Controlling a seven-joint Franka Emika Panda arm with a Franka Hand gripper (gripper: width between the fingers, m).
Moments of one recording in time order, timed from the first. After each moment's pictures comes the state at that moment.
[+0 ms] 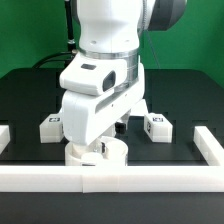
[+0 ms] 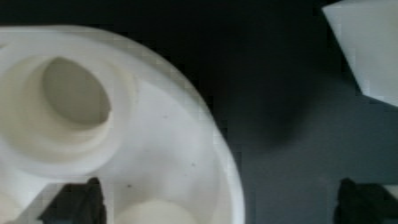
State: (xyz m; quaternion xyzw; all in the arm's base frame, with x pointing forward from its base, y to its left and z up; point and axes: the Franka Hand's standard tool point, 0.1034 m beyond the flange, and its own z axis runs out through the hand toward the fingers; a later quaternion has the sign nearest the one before) arm 0.565 -0.023 0.018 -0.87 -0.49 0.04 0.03
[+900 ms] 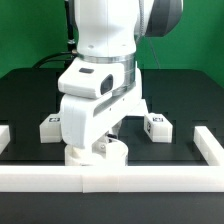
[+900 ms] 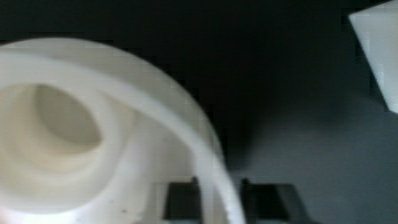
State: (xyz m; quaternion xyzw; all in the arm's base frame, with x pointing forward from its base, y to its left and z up) arm 0.567 -0.025 0.012 -0.87 -0.49 0.02 0.02
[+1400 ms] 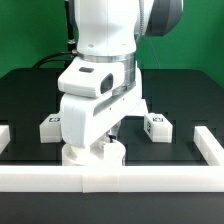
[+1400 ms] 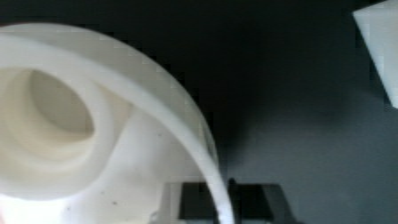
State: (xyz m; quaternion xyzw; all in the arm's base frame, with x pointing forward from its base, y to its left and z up) arm 0.568 -0.025 0.013 -0.87 -0.49 0.02 0.02
